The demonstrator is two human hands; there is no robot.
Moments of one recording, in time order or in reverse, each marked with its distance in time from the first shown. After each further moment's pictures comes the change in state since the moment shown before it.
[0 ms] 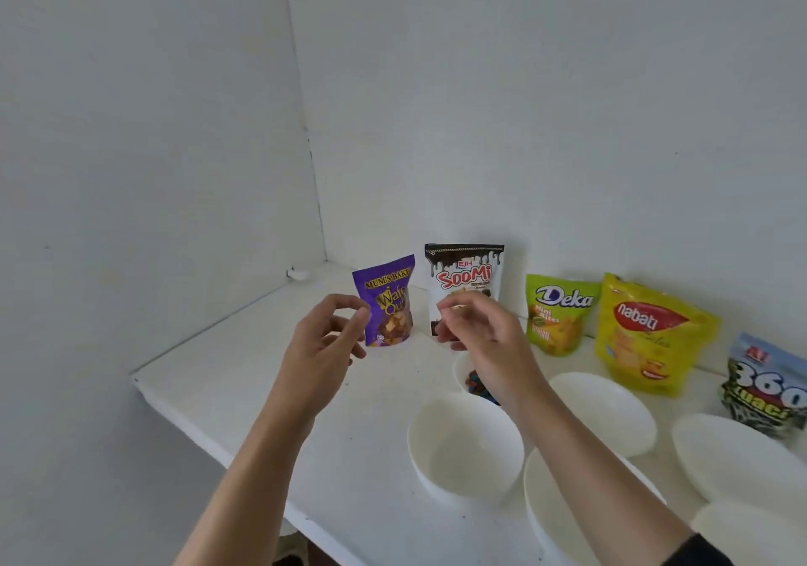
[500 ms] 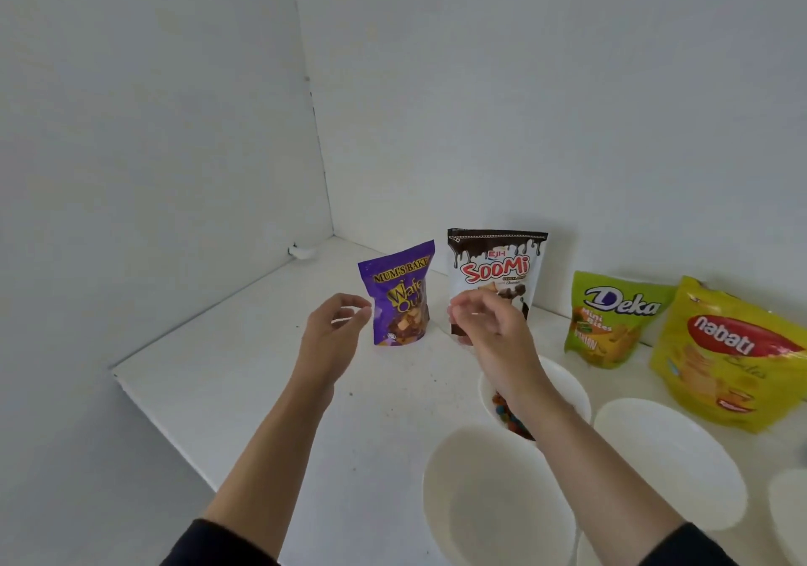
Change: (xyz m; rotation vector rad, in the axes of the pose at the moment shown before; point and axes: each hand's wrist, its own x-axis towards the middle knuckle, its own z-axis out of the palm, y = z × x) left_hand 0.135 -0.099 0.030 0.008 0.122 -0.264; right_hand 0.108 0.100 0.016 -0.102 0.065 0.162
